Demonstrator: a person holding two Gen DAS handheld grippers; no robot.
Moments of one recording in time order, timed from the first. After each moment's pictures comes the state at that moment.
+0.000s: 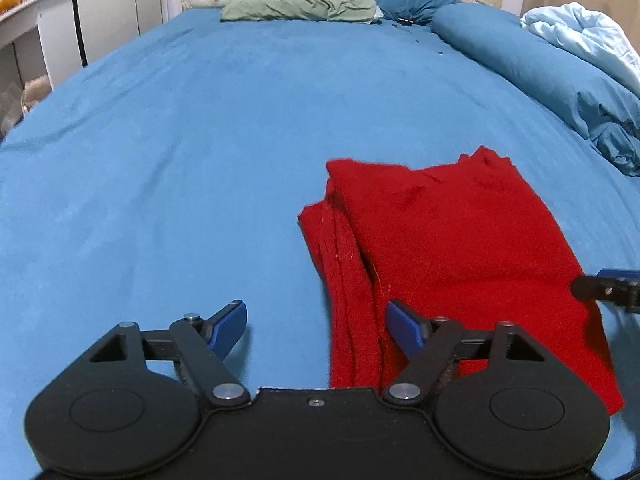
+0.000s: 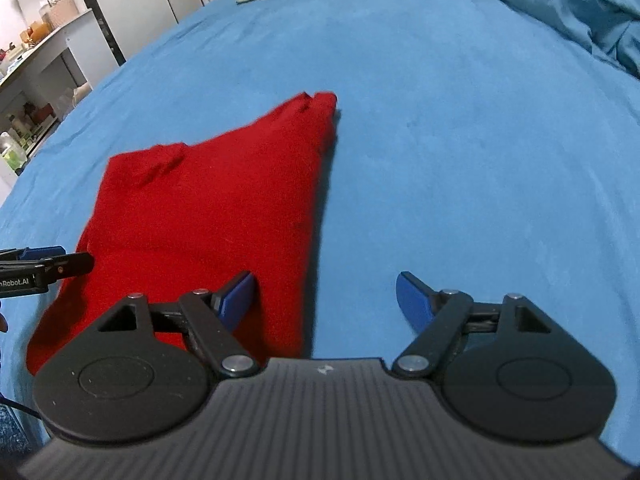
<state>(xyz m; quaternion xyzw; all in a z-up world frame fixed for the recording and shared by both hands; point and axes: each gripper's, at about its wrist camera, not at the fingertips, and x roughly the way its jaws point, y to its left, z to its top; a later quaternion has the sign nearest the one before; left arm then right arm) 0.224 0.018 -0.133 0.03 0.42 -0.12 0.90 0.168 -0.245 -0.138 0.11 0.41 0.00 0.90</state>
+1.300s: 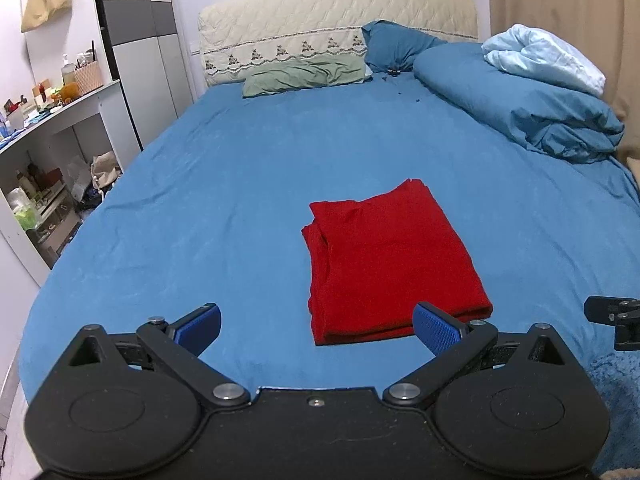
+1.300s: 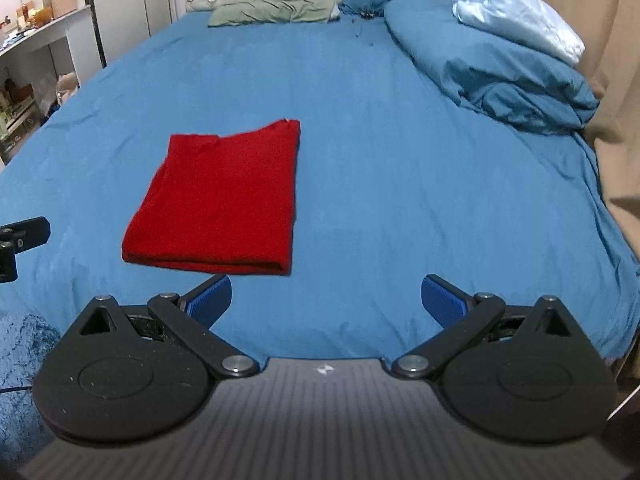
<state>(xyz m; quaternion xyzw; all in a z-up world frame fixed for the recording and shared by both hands) -0.006 0.010 0.002 0.09 0.34 -0.08 0.93 -0.055 -0.175 0.002 0.02 0.40 -0.12 0.91</state>
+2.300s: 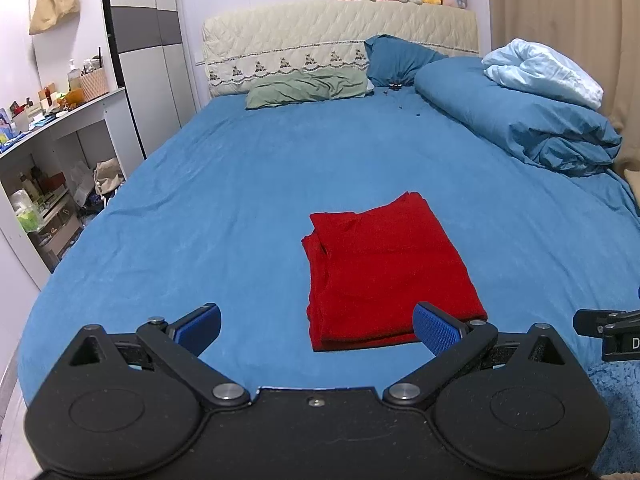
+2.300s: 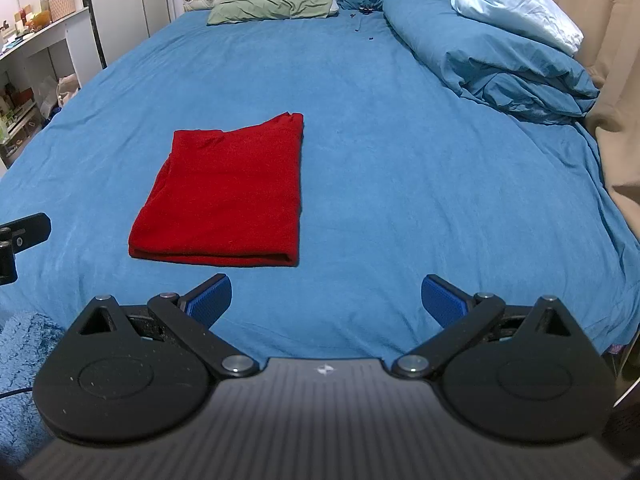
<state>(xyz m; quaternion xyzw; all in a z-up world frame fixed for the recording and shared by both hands) -0.018 0.018 0.006 0.08 0.32 -0.09 0.94 -0.061 -0.166 0.002 0.04 0.40 -0.12 0.91</state>
